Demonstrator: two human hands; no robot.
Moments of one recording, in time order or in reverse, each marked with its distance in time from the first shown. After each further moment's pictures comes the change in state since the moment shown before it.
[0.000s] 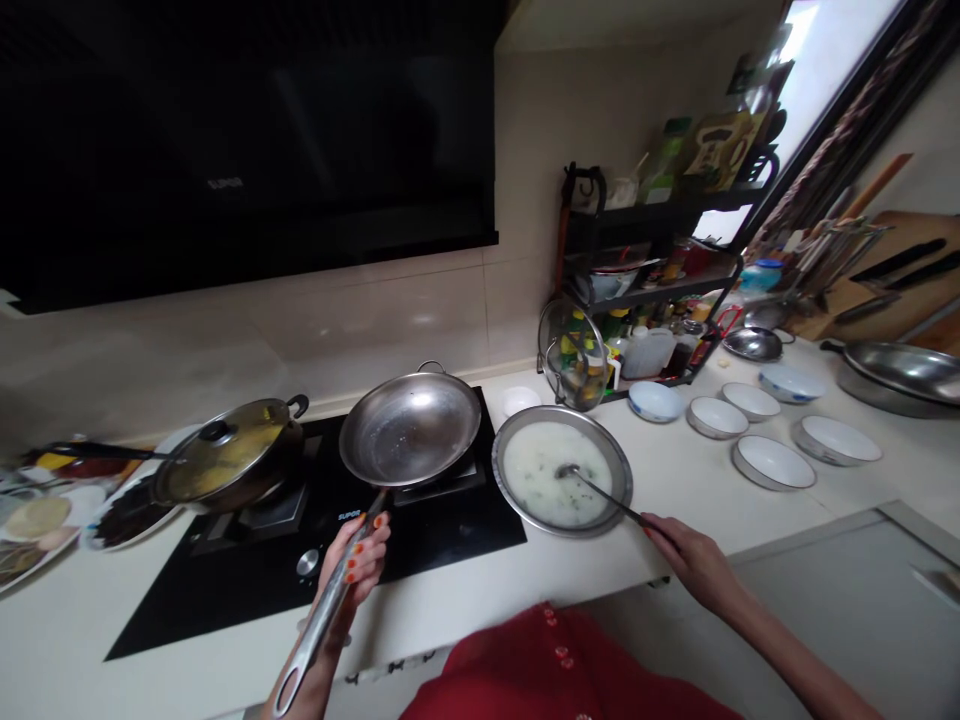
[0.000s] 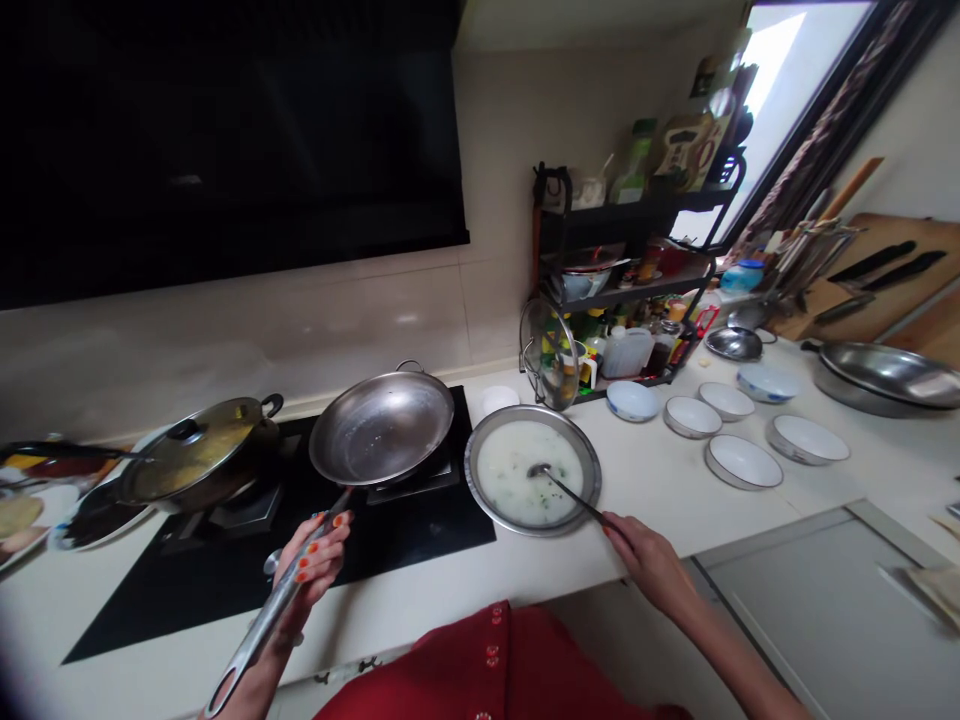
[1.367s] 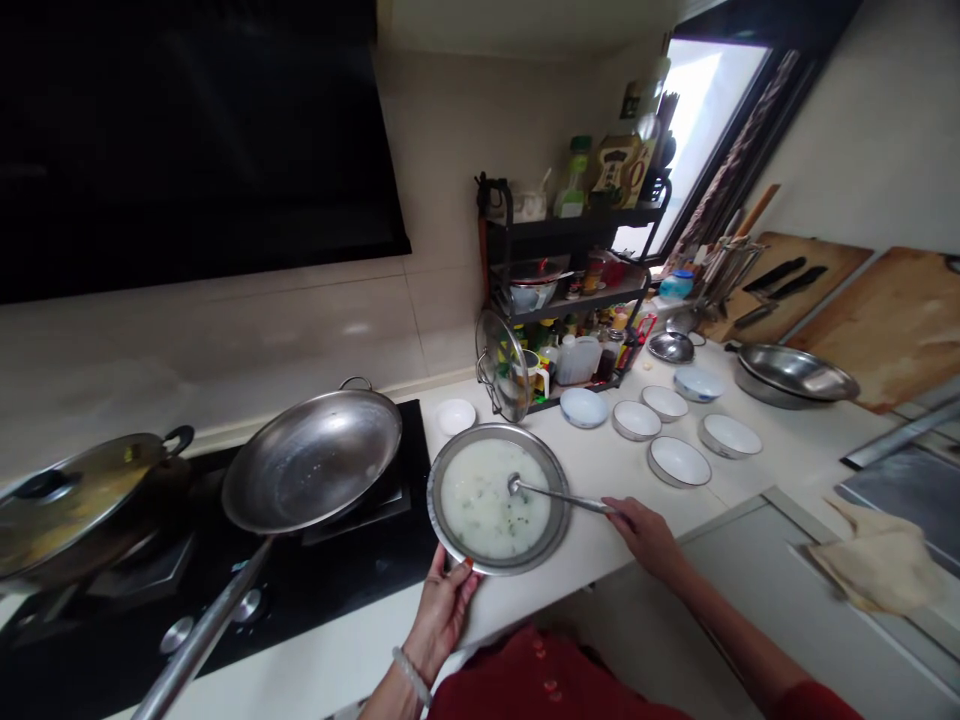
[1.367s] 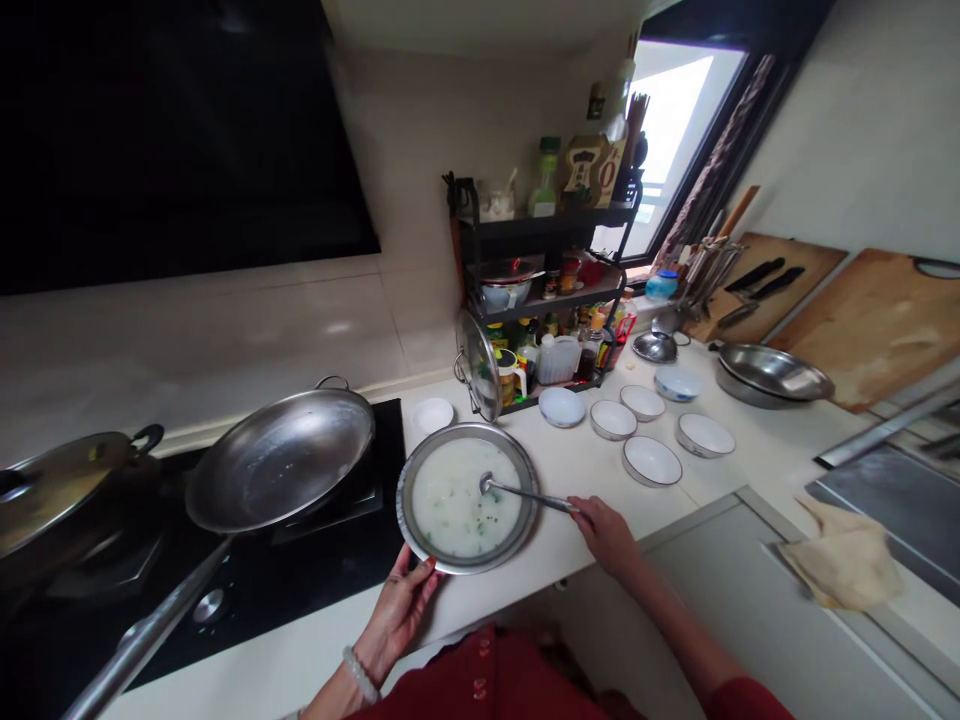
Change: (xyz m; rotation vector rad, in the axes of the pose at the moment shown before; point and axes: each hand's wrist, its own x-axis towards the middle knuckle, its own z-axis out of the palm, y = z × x) left_hand 0.107 -0.260 0.085 0.321 0.554 0.046; right_hand 0.020 0.091 -0.051 -0.087 0.068 -0.010
